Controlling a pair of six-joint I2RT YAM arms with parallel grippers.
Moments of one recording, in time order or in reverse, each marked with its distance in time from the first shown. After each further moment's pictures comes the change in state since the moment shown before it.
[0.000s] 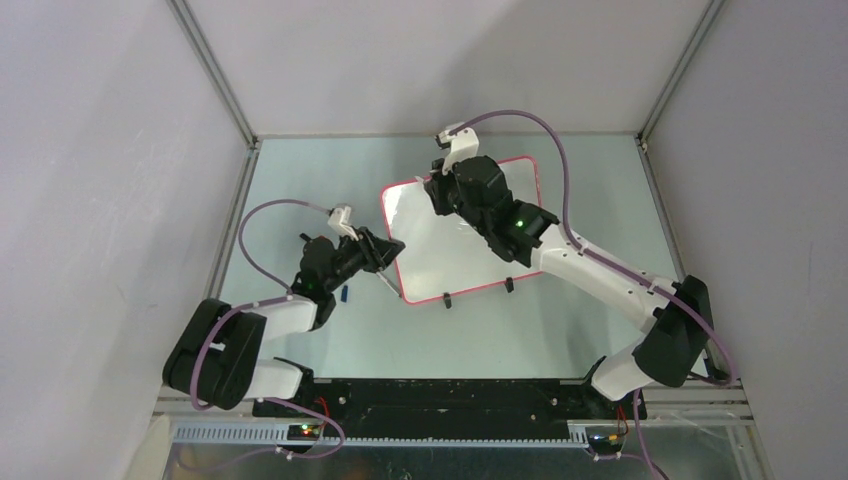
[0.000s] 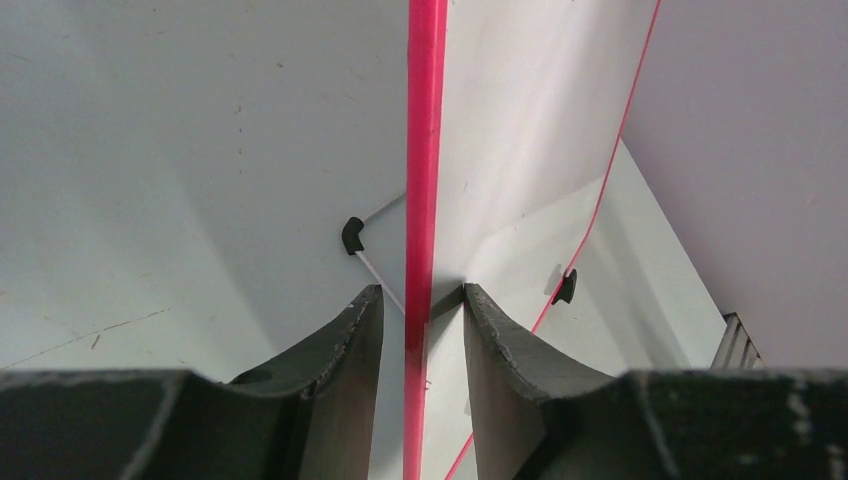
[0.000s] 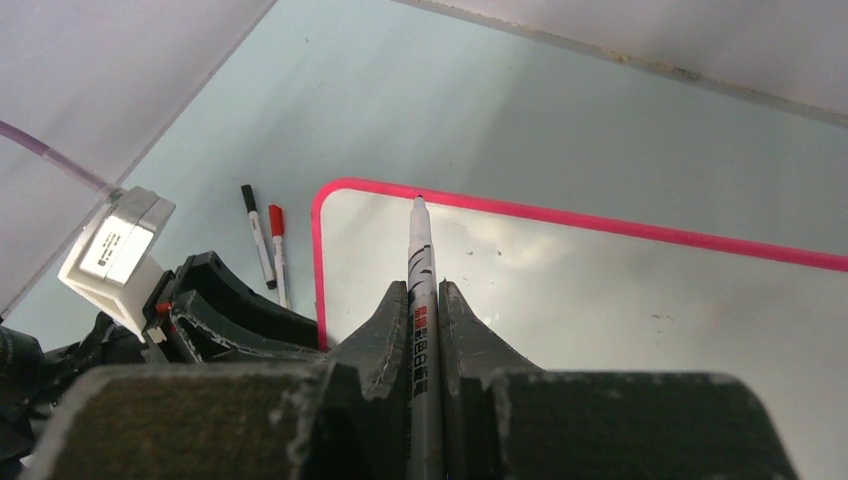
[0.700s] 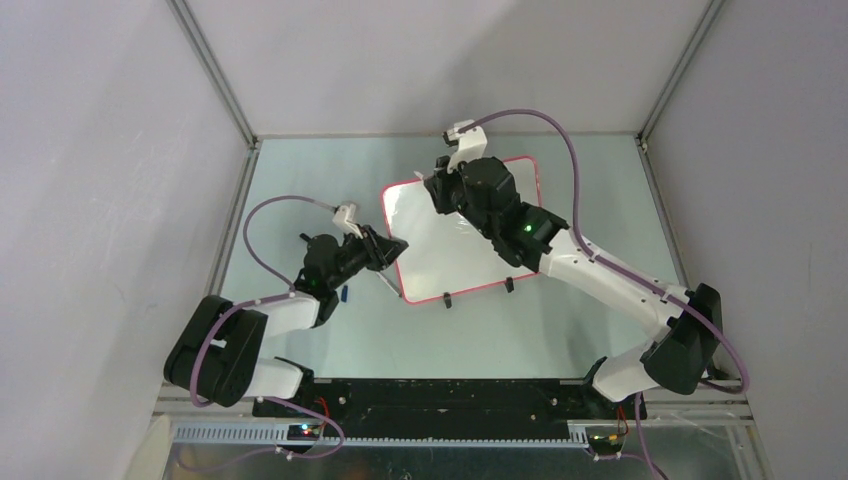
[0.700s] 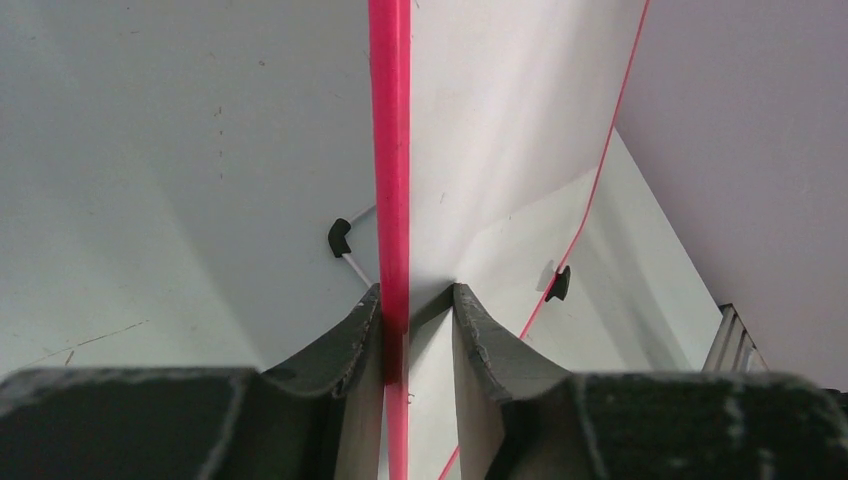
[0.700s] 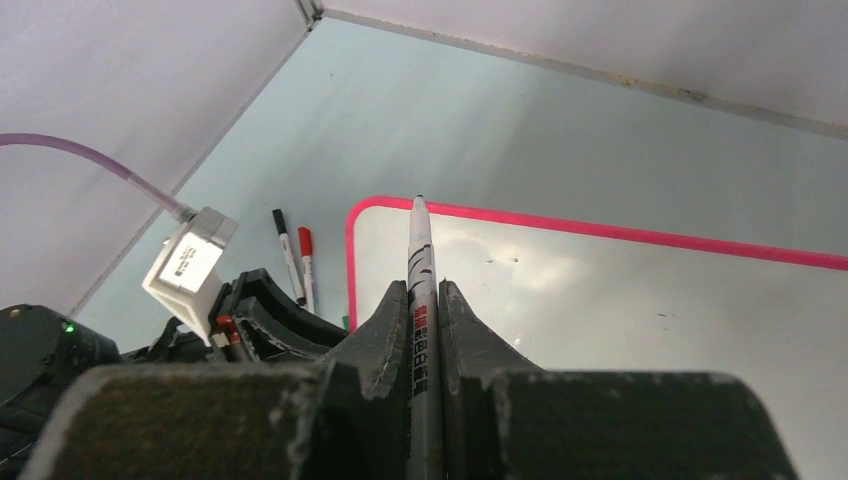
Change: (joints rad) left arm -0.025 0.018 0.029 -0.020 0.000 0.007; right arm 0.016 -0.056 -0.004 -0.002 0.027 0.034
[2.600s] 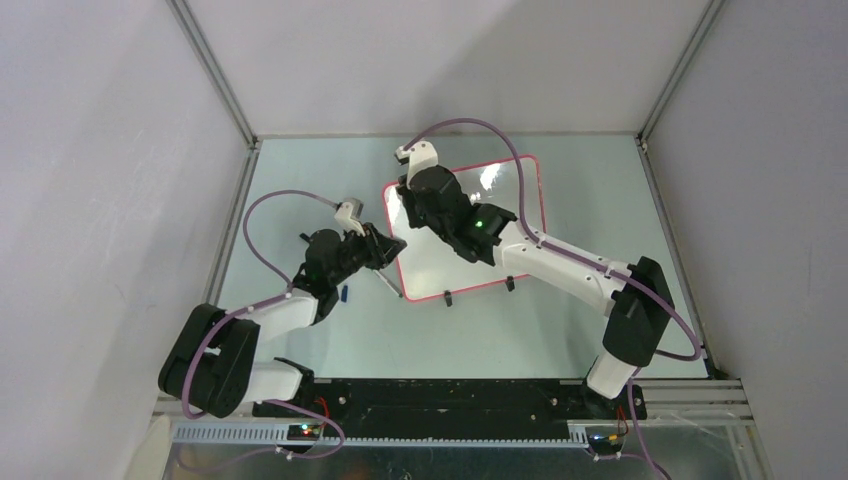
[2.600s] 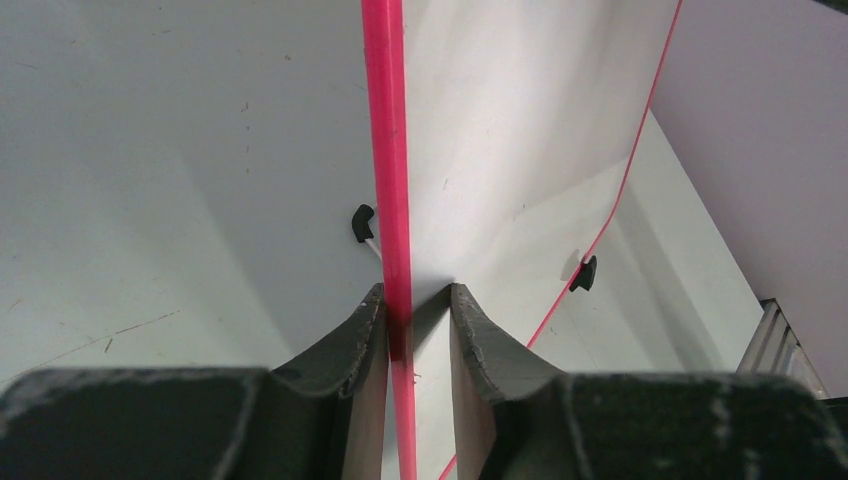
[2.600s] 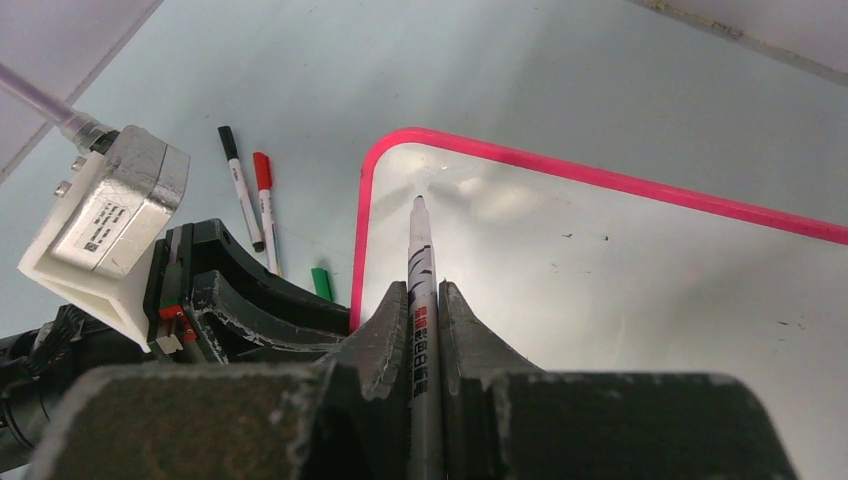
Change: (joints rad) left arm -0.010 -0.054 0.051 -0.168 -0.043 0.071; right arm 0.084 0.234 0.142 -0.107 0.066 -0.050
